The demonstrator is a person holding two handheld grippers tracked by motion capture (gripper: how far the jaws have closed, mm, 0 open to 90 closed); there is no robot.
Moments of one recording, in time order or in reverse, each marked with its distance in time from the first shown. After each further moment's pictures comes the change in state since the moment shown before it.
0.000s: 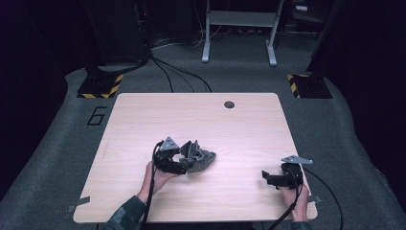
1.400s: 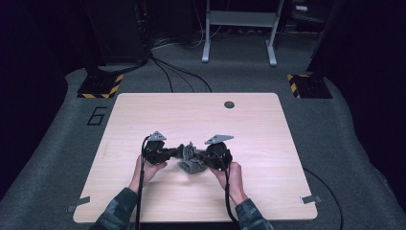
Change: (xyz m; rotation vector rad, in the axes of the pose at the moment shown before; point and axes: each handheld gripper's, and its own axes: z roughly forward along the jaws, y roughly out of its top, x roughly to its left) left arm 0.053 -0.008 0.008 0.048 0.014 -0.080; right arm 0.198 0.105 0.060 0.037 0.243 -0.239
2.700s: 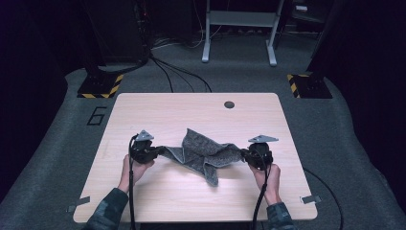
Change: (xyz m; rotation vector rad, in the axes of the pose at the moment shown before) left arm 0.023 -0.008 -0.032 0.013 0.112 -0.003; right arm -0.096 -0.052 -0.059 -0.016 -0.209 0.131
